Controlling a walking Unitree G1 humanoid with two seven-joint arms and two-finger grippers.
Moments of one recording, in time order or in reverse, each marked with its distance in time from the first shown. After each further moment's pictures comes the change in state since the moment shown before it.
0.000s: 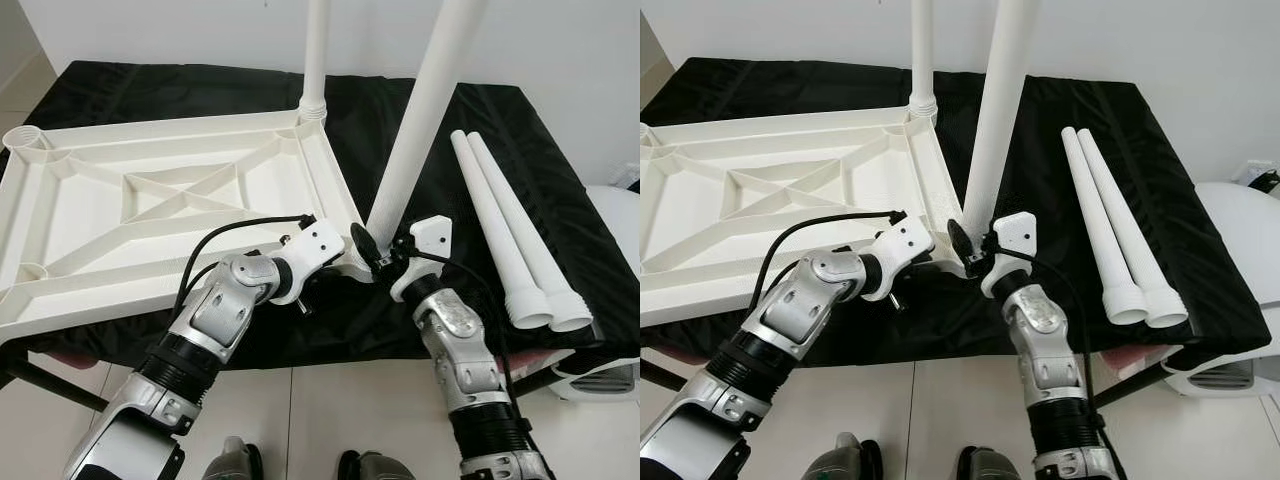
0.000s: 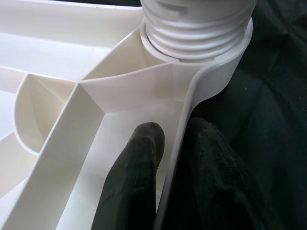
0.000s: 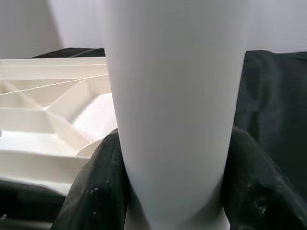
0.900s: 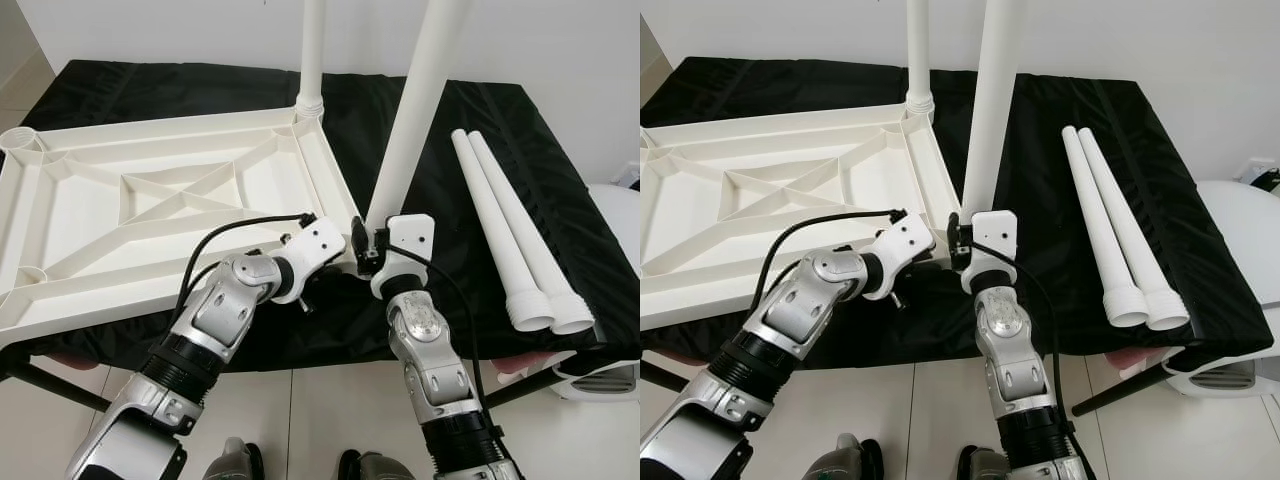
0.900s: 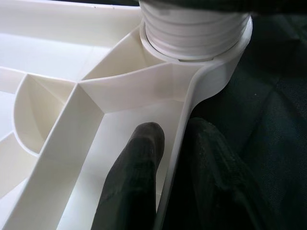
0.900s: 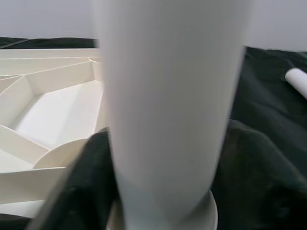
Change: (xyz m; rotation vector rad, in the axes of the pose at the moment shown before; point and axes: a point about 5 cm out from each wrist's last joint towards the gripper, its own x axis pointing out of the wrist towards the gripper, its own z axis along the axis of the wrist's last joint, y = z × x) left arm 0.000 0.000 0.001 0.000 -0.002 0.001; right arm 0.002 0.016 0.005 -0.052 0.033 -0.251
